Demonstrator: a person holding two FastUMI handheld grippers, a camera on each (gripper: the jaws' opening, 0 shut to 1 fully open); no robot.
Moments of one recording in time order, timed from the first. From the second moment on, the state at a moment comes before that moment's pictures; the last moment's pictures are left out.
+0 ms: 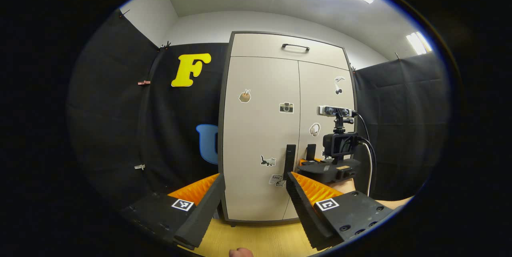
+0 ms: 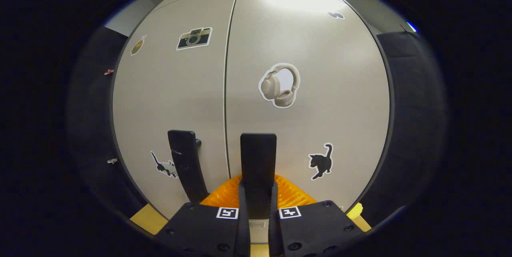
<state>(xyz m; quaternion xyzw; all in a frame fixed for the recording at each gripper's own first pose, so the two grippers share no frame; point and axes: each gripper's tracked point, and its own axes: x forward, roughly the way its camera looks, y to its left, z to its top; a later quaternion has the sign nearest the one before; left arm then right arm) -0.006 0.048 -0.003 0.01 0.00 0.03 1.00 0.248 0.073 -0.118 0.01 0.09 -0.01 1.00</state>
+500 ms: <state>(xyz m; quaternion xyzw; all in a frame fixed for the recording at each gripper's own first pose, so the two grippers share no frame) -0.013 0.035 -0.005 0.01 0.00 0.03 1.00 0.217 0.070 -0.112 0.03 0.07 0.02 1.00</state>
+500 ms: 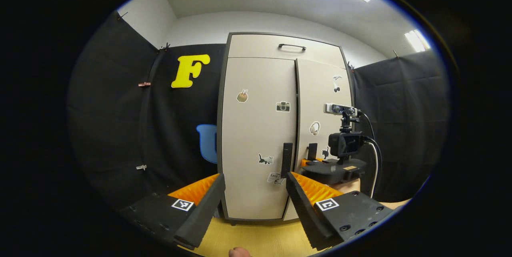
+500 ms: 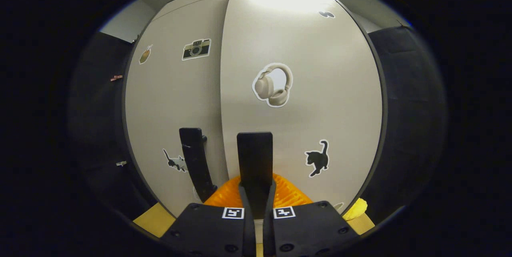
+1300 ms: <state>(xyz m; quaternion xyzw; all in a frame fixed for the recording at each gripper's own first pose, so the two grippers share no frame) -0.013 0.002 -0.005 0.03 0.00 0.04 1.00 0.156 0.022 -0.096 0.06 0.05 0.06 1.00</state>
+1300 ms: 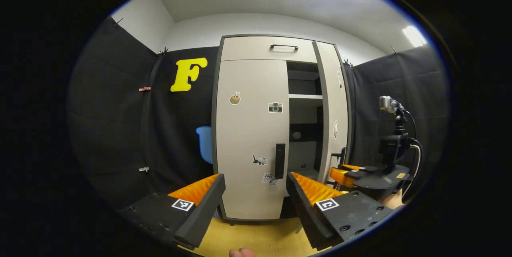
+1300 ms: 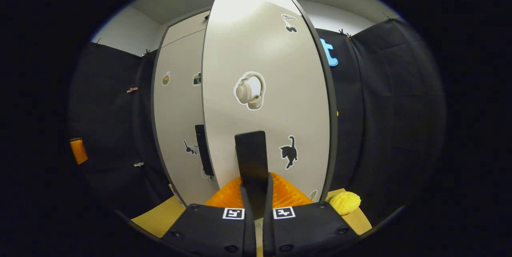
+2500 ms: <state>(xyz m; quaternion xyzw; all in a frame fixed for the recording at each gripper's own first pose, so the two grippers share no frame) 0.046 -0.073 -0.011 0.04 0.01 0.00 1.00 0.119 -0.102 -0.089 0.02 0.05 -0.04 1.00</state>
